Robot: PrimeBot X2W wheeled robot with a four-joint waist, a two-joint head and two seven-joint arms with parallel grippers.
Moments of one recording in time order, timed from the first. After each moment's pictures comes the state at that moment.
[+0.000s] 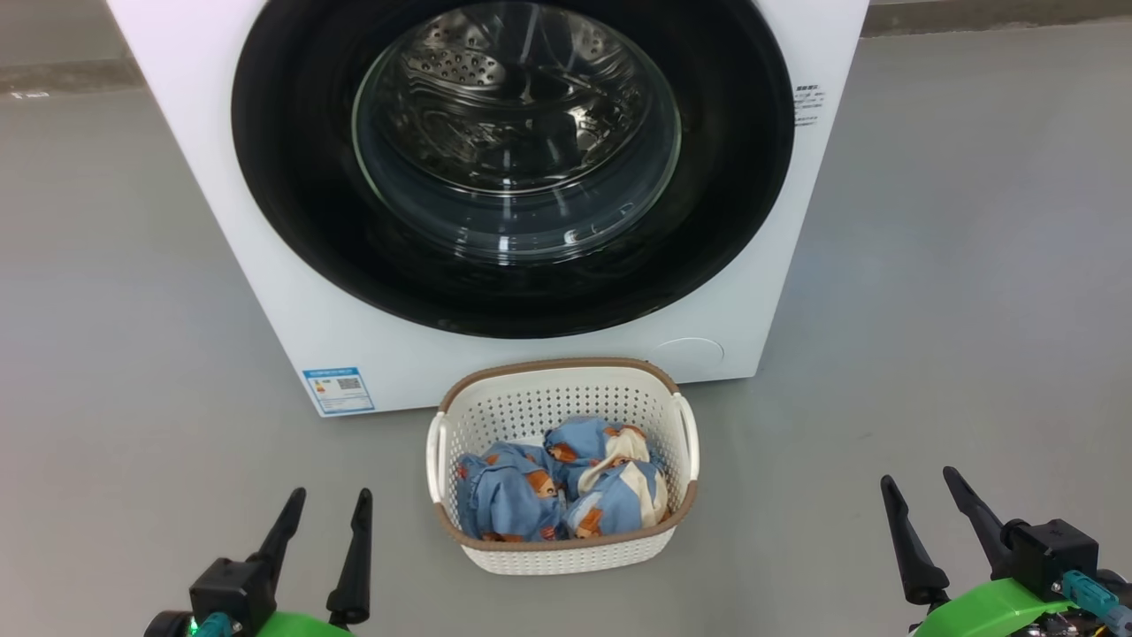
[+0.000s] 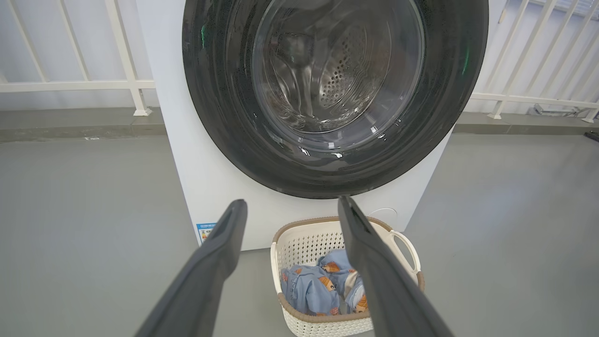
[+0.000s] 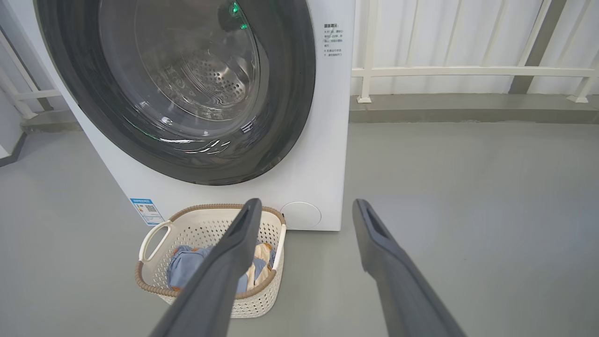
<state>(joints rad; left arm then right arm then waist) -0.10 0.04 -0.12 0.36 -0.20 -0.13 -0.25 -0.05 -0.15 -0.05 0.31 0.18 0.13 -0.25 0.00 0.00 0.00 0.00</state>
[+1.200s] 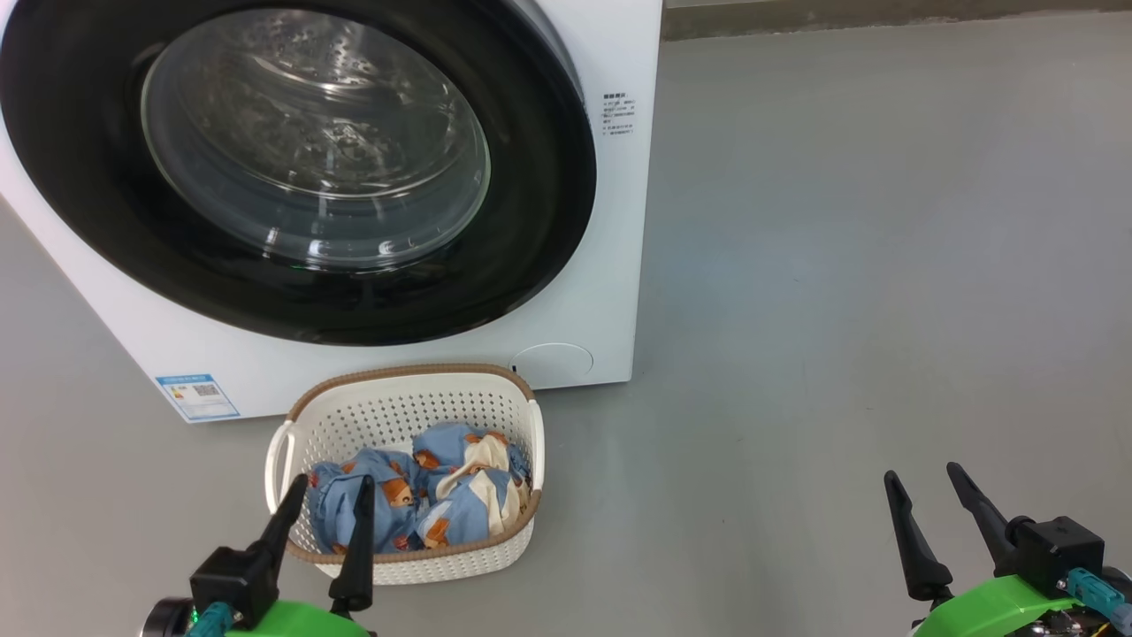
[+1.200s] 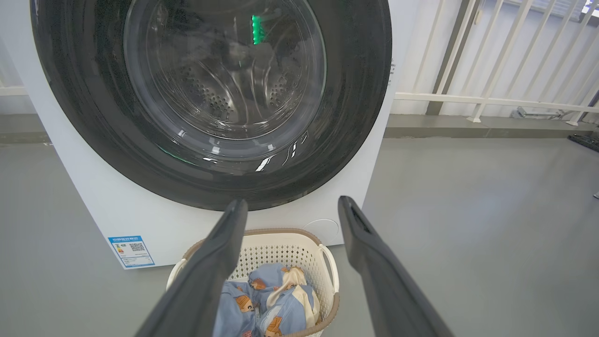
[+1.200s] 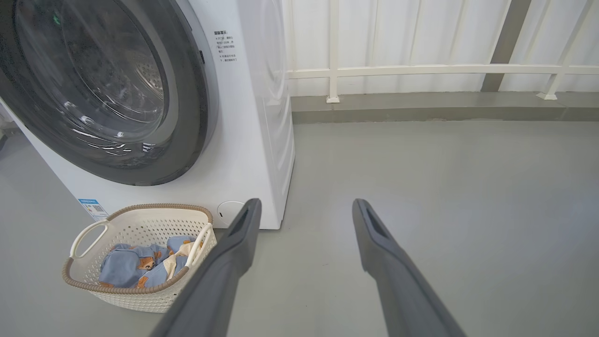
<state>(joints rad) -0.11 0.04 -0.12 0.35 -0.20 -0.13 -0.25 -0.05 -0.16 -0.05 0.30 0.19 0.13 -0.25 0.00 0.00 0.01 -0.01</state>
